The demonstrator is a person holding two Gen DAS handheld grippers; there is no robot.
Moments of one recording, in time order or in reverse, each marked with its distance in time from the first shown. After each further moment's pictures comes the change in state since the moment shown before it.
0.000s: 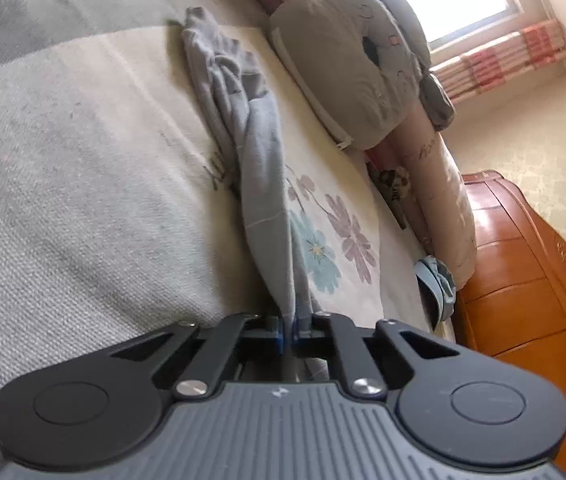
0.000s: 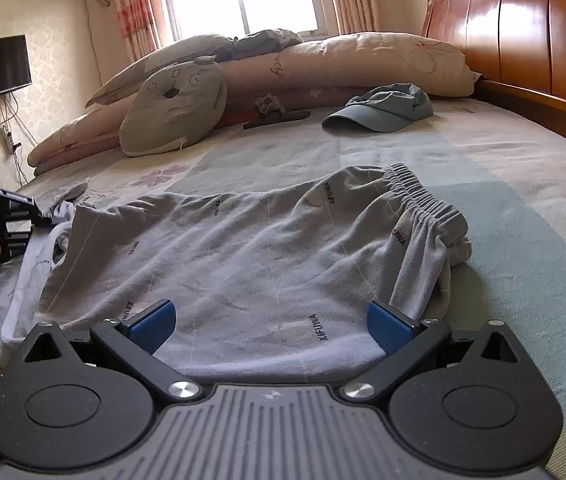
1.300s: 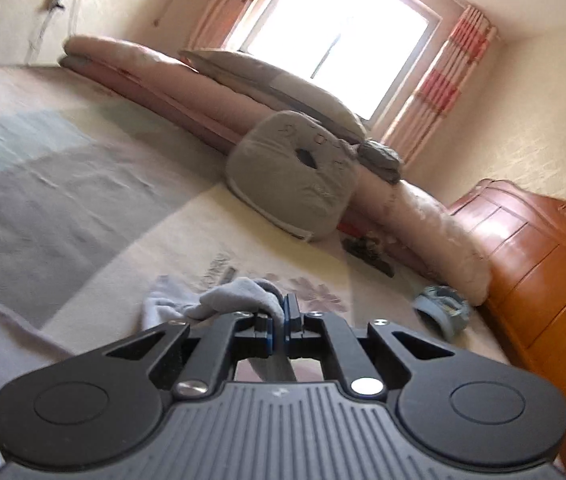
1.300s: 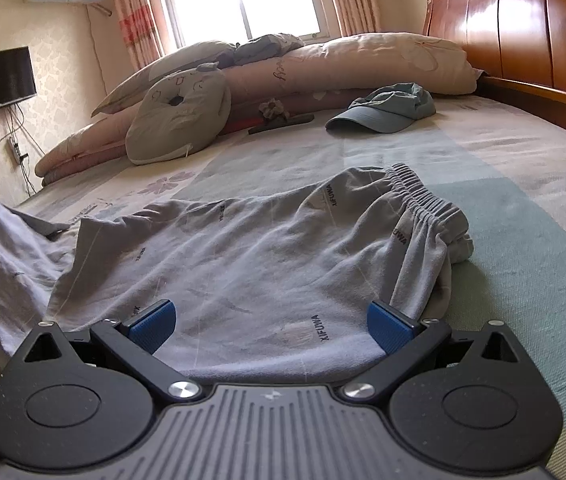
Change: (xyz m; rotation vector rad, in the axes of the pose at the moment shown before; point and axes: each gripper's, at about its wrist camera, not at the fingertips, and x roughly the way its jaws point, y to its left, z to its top) left arm -0.180 -0.101 -0.067 0.355 -0.362 0.183; right arm -0.002 -0.003 -0.001 0.020 -0.010 0.026
